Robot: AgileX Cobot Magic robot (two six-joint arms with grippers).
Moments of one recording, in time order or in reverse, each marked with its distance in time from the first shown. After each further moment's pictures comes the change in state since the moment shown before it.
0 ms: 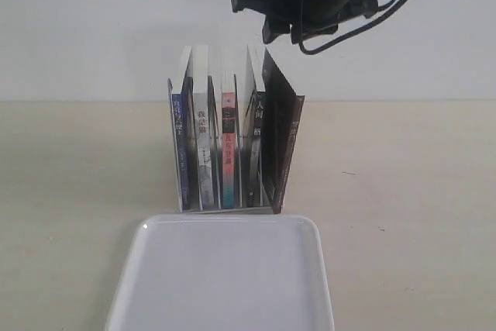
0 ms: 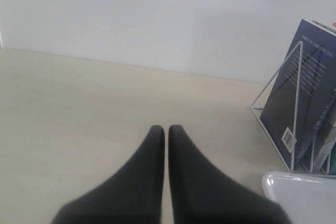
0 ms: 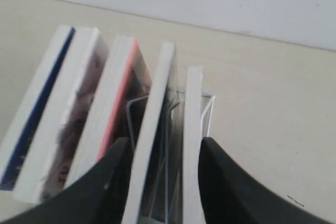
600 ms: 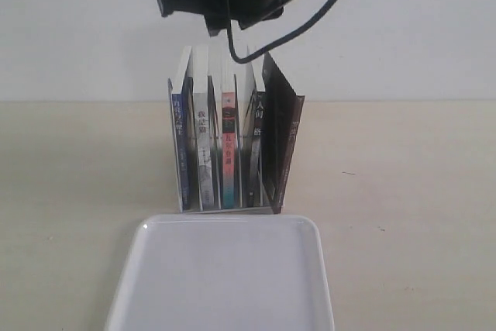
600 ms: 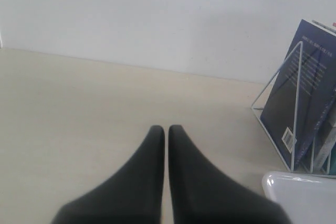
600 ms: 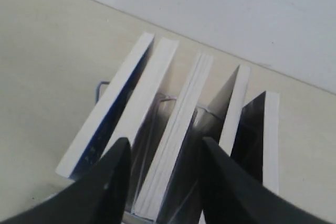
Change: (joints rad) left arm 0.000 0.000 0.000 0.000 0.000 0.000; right arm 0.211 0.047 -0.109 -0.285 0.069 0.131
